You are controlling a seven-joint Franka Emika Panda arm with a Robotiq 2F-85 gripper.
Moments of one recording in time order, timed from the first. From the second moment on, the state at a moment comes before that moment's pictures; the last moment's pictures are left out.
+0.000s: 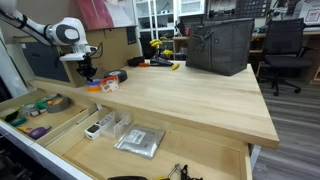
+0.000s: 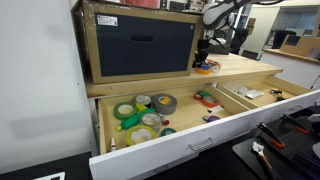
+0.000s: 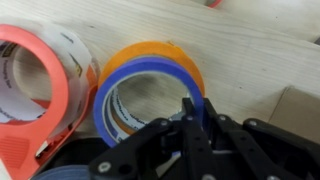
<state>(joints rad) 0.11 0.57 0.04 -1.64 -0.05 2.16 -0.13</state>
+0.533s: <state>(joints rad) 0.11 0.57 0.04 -1.64 -0.06 2.17 -0.15</state>
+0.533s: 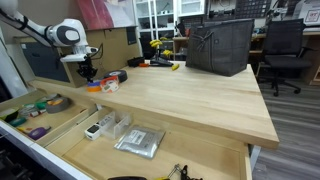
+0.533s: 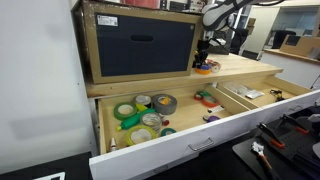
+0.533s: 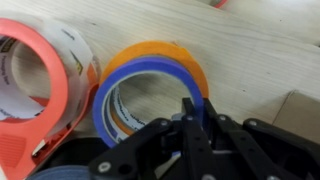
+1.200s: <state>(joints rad) 0.08 0.54 0.07 -1.69 -0.06 2.24 -0.17</state>
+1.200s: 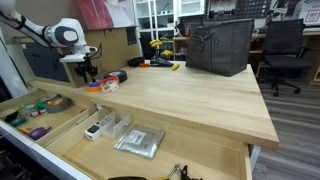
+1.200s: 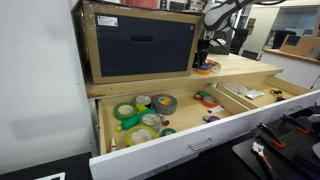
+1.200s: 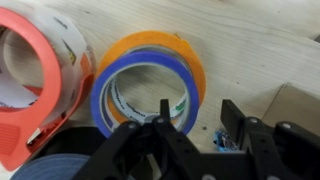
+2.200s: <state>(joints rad) 0.10 0.21 0.10 -1.96 -0.05 2.22 -0.14</state>
